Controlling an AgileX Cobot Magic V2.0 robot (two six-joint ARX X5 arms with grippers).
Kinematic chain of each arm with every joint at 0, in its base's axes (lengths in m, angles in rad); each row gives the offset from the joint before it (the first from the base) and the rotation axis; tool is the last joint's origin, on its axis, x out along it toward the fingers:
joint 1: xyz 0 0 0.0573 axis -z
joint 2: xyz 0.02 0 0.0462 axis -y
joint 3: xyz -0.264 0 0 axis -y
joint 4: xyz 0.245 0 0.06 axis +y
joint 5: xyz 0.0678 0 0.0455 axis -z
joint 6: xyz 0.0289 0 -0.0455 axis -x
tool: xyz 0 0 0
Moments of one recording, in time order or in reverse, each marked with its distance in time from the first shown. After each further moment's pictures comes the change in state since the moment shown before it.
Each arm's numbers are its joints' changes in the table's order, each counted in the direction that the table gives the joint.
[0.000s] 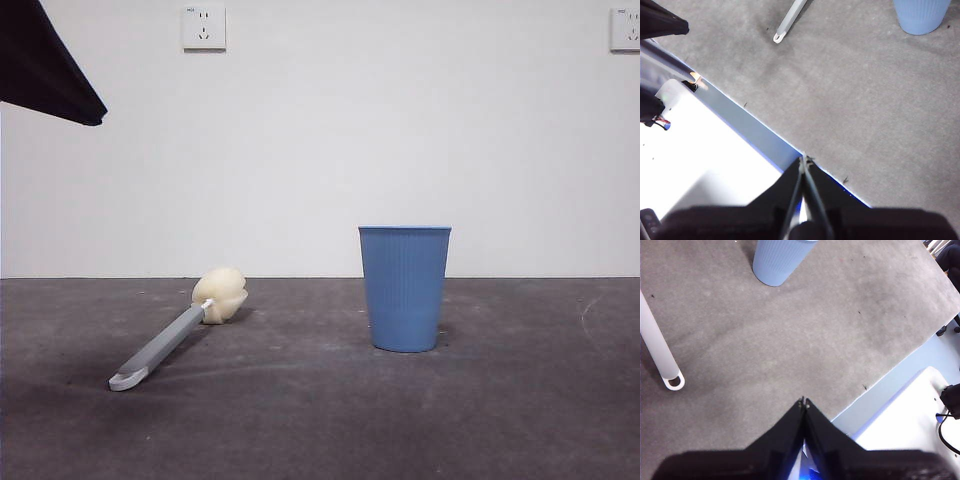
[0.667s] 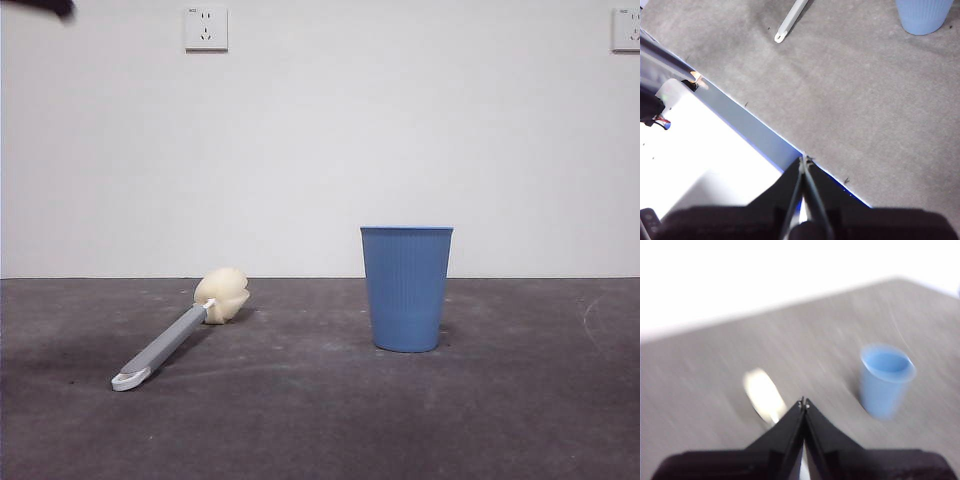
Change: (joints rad) left arm -0.160 0.129 0.000 -0.315 -0.313 -0.408; right arm 0.000 0.000 0.000 0.000 0.000 0.000
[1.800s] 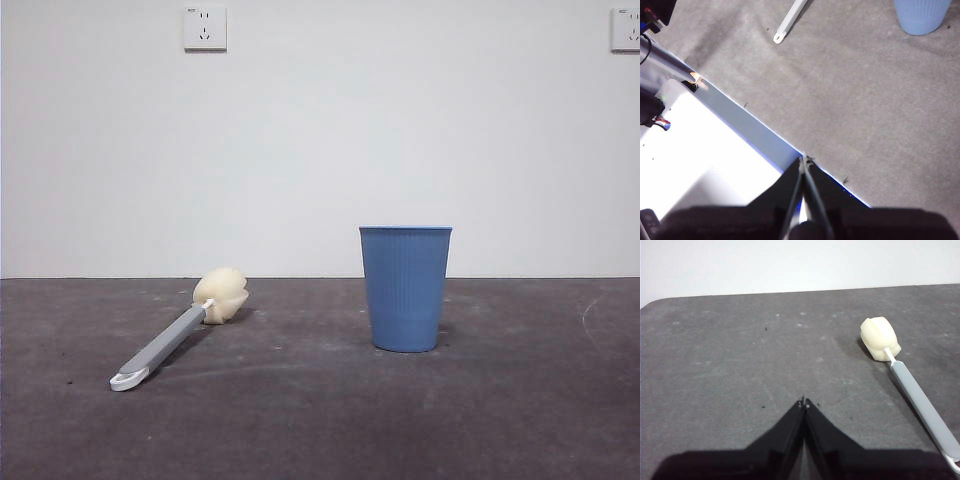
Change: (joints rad) left arm -0.497 0.580 -0.605 -0.053 0.124 0.010; right arm 0.000 0.000 0.000 0.000 0.000 0.000
